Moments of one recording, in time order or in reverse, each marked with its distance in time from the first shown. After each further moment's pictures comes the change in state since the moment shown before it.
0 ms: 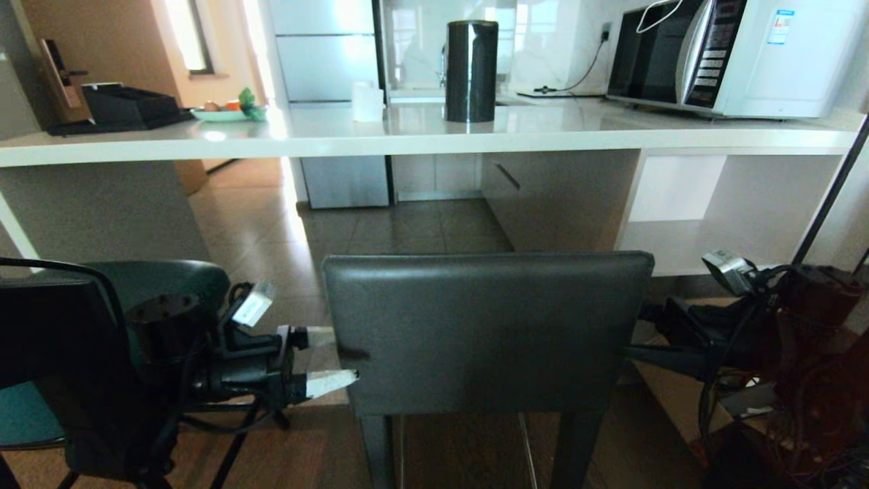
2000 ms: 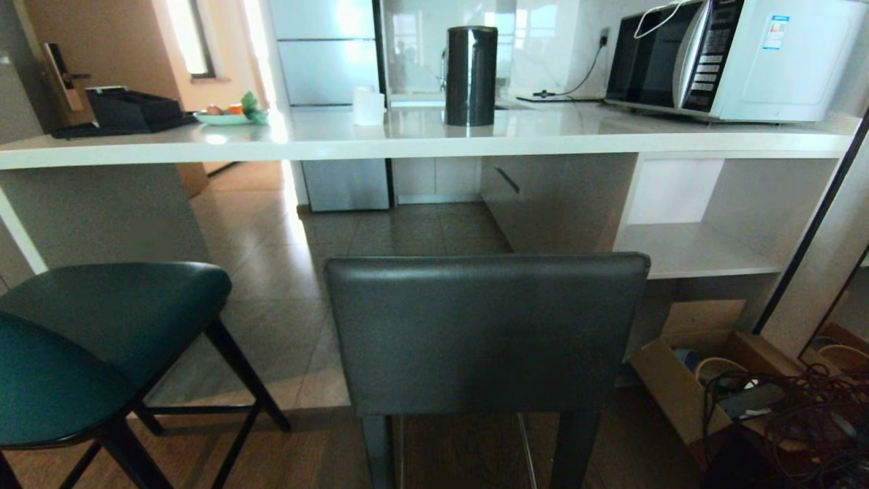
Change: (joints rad) left arm 0.159 -1.775 0.210 0.129 -0.155 -1.162; right arm -0.044 -1.732 0.141 0.157 0.013 1.218
